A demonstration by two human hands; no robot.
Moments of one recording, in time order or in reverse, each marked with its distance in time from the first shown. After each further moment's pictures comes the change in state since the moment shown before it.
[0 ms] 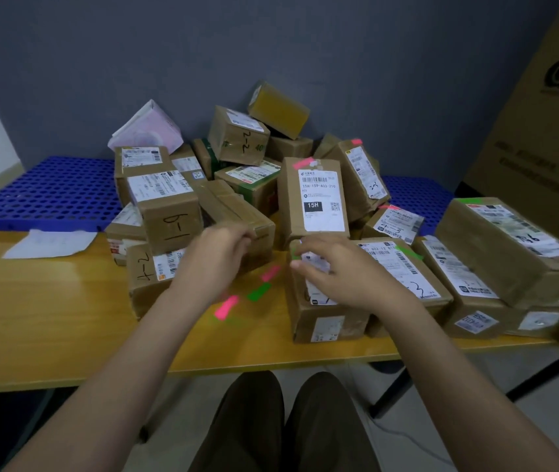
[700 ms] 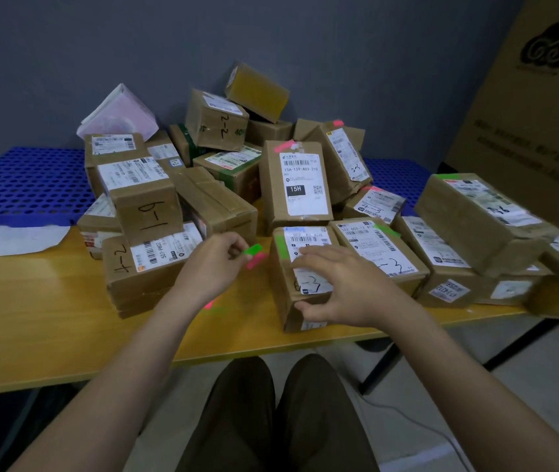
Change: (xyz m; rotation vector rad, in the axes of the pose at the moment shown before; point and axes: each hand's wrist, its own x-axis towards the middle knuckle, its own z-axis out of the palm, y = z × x) left_hand -0.008 0.010 0.031 -0.263 -0.226 -0.256; right_hand -0.043 0.012 0.007 -0.195 -0.106 -0.003
